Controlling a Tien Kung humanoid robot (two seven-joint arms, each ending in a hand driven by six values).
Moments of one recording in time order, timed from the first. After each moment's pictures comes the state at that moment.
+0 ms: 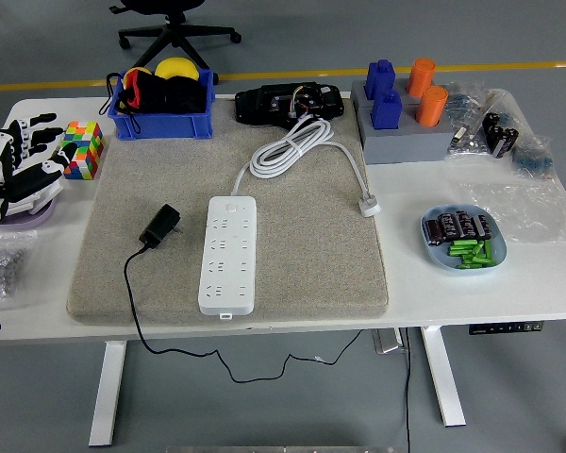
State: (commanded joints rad) left arm -0.13 0.28 -1.59 -1.40 1.48 -0.01 0.01; right arm -0.06 -0.24 1.26 0.25 -0.93 0.07 -0.14
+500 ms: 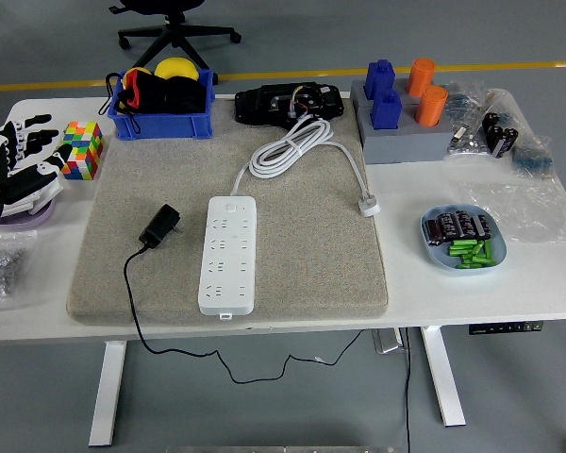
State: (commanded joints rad) left arm -0.11 0.28 -1.62 -1.42 1.49 -0.02 0.02; right arm -0.05 -0.23 1.25 0.23 -0.93 0.07 -0.14
